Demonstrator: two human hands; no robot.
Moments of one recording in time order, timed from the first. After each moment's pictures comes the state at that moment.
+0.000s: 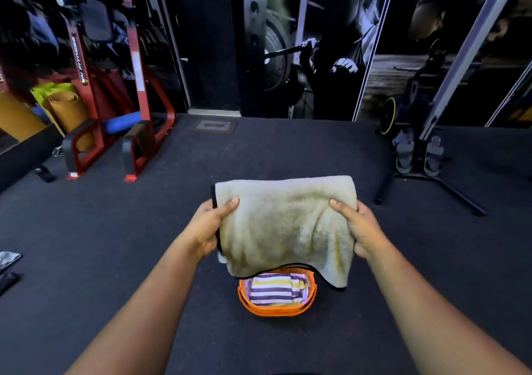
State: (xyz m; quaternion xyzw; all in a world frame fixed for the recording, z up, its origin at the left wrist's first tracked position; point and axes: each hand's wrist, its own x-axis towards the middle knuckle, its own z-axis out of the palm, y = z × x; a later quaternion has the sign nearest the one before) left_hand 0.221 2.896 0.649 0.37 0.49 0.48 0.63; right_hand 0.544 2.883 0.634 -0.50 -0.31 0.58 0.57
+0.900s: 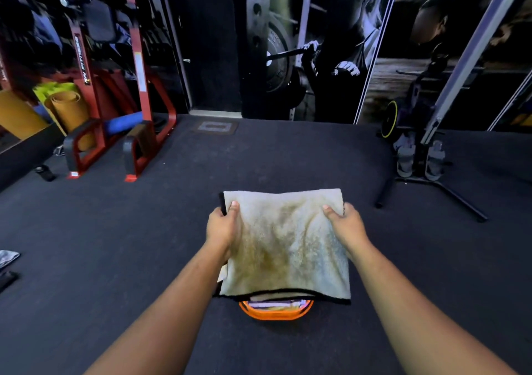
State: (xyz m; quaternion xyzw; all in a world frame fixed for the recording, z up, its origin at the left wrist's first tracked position) left_hand 0.261 2.917 0.610 0.35 0.67 0.48 0.45; right_hand 0.539 2.917 0.602 -0.70 -0.43 0.37 0.44
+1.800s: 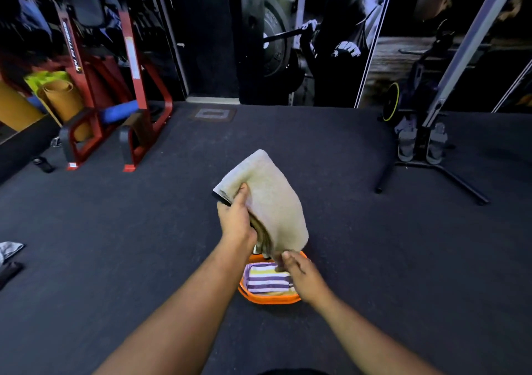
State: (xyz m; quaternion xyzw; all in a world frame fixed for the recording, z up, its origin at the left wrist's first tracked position) left_hand 0.332 2.915 0.619 0.12 0.47 0.67 0.56; right_hand 0.476 2.823 0.516 -0.57 -0.52 0.51 0.38
